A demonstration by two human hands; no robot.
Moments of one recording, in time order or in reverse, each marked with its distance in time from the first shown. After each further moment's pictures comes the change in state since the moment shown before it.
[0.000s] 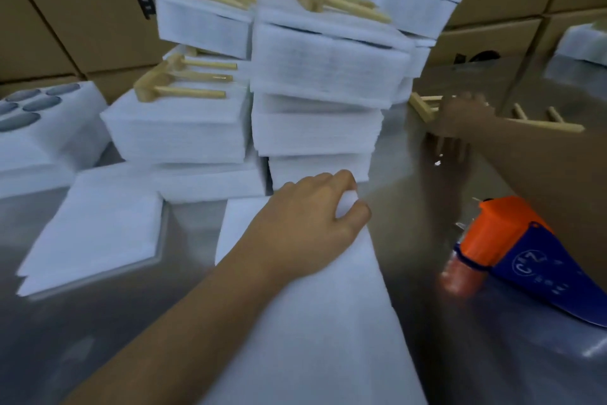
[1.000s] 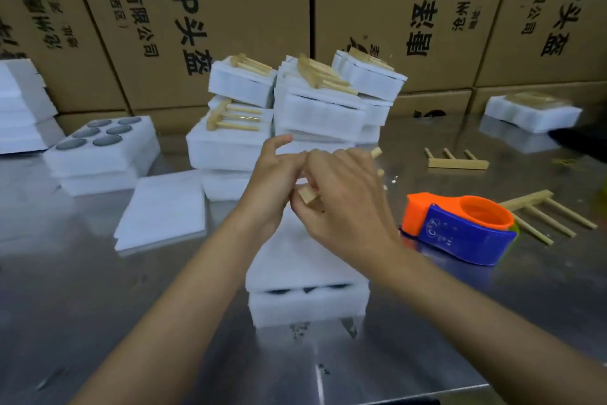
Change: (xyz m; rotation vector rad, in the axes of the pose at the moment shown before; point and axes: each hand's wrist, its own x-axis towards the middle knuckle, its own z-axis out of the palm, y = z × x) left_hand -0.074 0.047 -0.081 -1.209 0.264 -0.239; right_hand -0.377 -0.100 -0.075 0.430 0.848 -0.929
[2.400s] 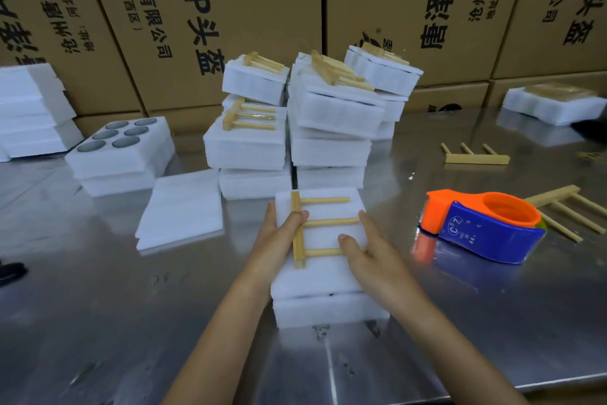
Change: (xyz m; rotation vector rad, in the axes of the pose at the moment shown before) left_hand -0.027 -0.081 -0.045 0.121 0.108 -0.164; right_hand -0.074 0.005 0.022 0.486 -0.562 1.078
